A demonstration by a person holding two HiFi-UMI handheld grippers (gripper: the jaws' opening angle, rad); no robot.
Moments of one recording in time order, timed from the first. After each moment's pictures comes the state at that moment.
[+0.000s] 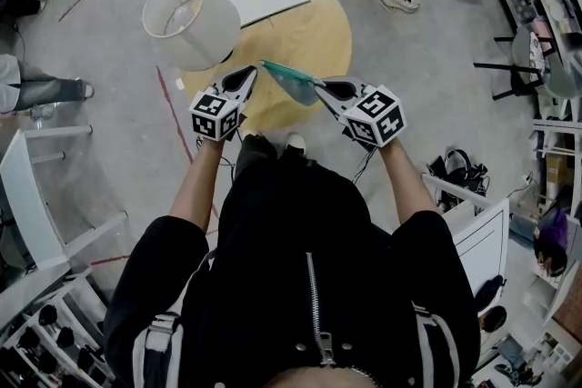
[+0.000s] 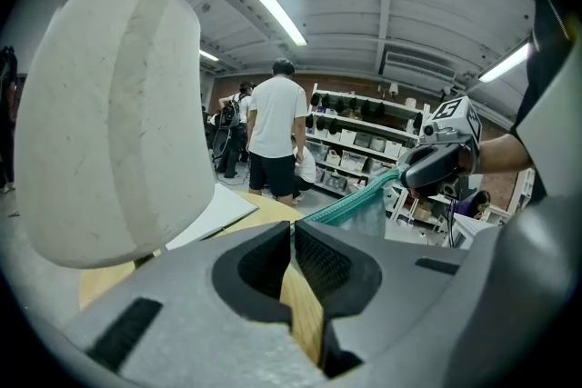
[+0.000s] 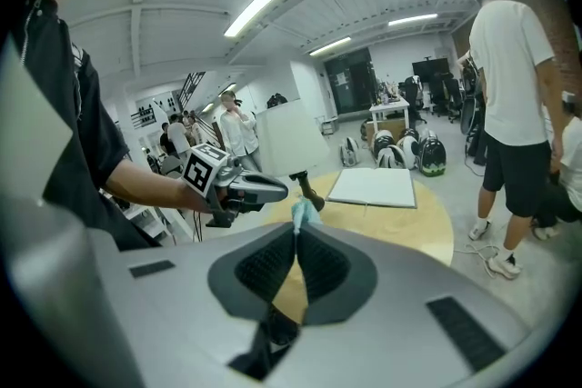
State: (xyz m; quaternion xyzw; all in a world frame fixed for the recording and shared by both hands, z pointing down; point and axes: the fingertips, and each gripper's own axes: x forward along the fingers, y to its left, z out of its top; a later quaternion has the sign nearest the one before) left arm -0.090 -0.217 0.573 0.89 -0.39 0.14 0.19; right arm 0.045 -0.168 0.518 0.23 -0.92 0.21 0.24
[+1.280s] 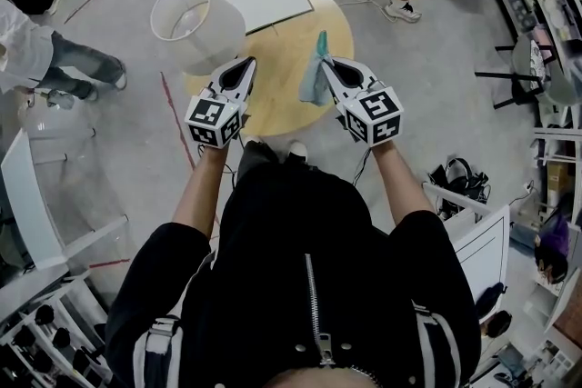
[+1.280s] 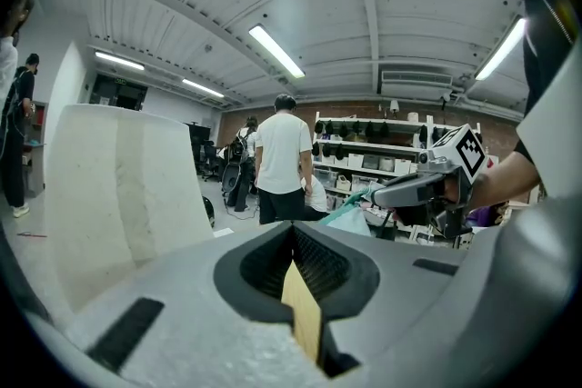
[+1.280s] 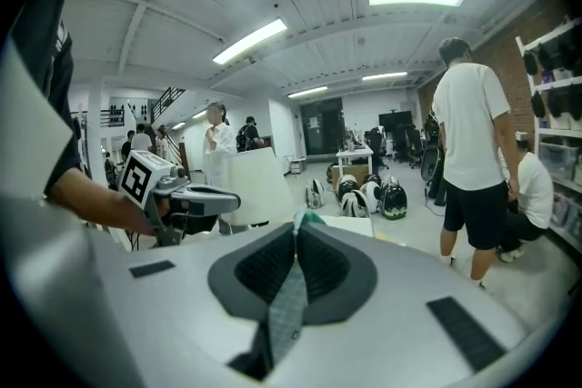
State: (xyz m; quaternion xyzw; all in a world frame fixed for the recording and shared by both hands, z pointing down) left arm -0.092 -0.231 0.484 0.89 -0.44 0.08 0.11; right arm 0.054 -0.223 0.465 0.37 -0.91 0.12 0.14
